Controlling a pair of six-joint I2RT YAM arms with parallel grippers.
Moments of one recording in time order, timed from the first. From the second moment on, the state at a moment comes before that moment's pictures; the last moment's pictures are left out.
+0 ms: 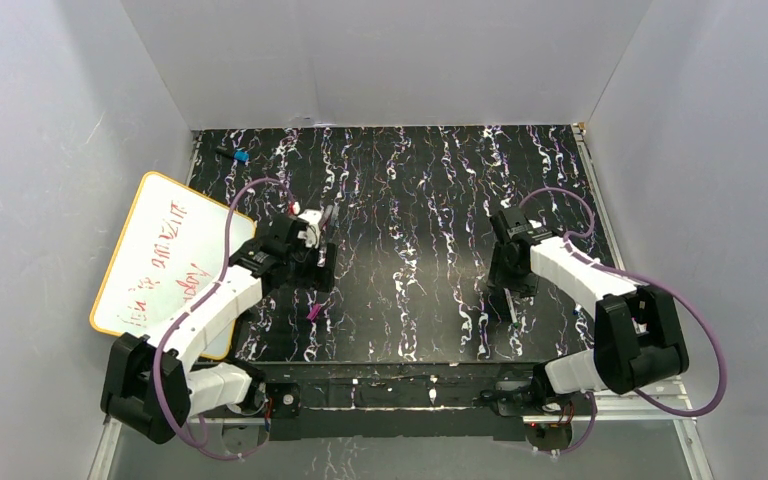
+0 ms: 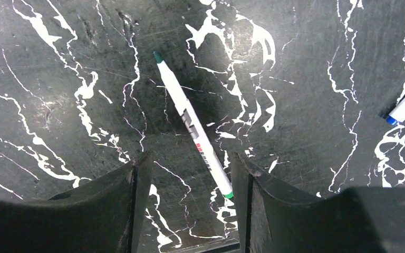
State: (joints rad) left arm -0.45 1.17 0.81 -0.58 0.03 -0.19; right arm 0.35 1.39 0.82 -0.76 0.24 0.54
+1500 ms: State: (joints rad) left arm -0.58 1.50 0.82 -0.77 -0.13 -0.50; right arm 0.31 1.53 0.84 -0.62 0.08 0.47
